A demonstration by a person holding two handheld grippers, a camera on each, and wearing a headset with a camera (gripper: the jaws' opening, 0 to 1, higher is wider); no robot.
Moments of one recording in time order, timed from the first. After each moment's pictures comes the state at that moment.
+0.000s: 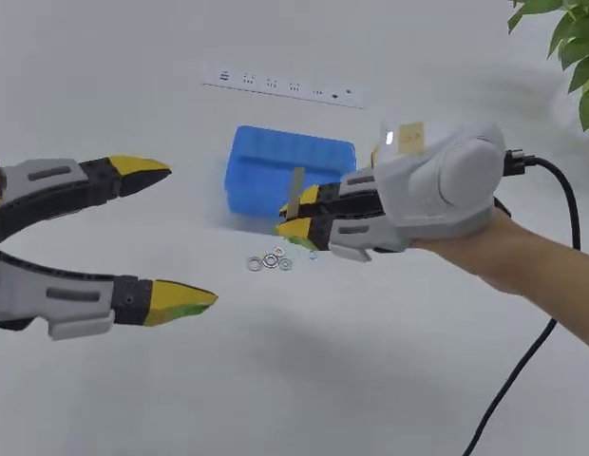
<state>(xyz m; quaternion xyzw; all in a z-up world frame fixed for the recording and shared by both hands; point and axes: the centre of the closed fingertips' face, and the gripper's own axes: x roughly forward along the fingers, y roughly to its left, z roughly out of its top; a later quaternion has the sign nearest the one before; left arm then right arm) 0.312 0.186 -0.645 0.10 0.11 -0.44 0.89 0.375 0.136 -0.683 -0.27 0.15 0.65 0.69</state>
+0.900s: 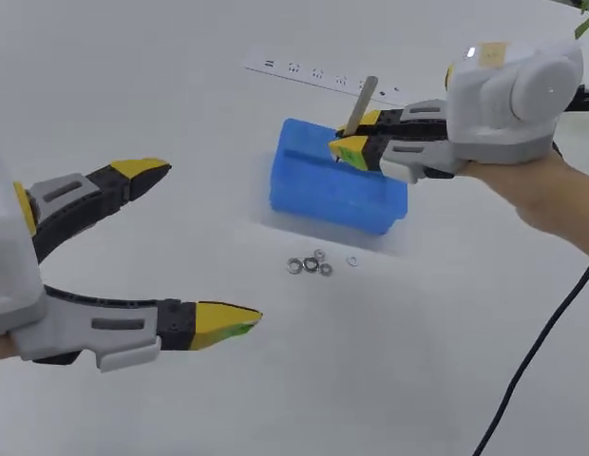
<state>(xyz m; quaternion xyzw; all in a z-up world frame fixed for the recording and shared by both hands) 0.327 0.211 -0.665 0.03 0.10 -0.36 0.93 0.485 0.164 -0.688 -0.24 0.15 0.61 0.74</state>
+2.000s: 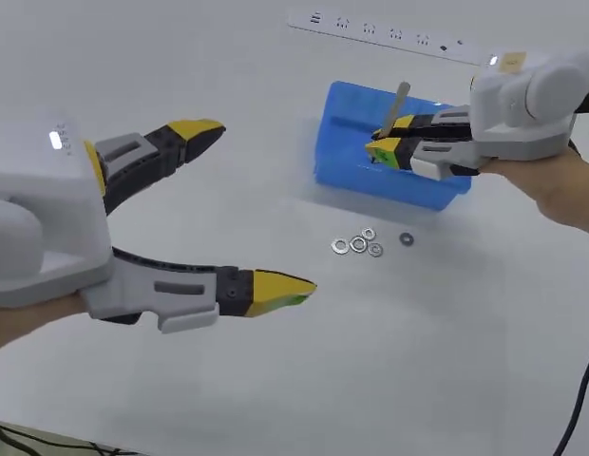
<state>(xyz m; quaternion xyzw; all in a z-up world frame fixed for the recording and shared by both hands) 0.347 0.205 -0.678 0.05 0.12 -0.35 0.93 0.503 0.163 -0.762 -0.21 0.19 0.62 0.73</state>
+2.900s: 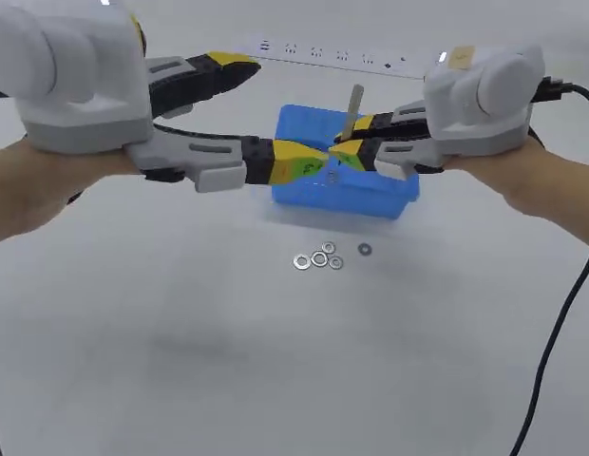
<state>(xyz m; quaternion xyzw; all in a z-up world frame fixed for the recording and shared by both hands) 0.465 0.170 -0.632 0.01 0.08 -0.42 0.90 0.490 0.152 -0.728 -0.26 0.16 0.62 0.73</state>
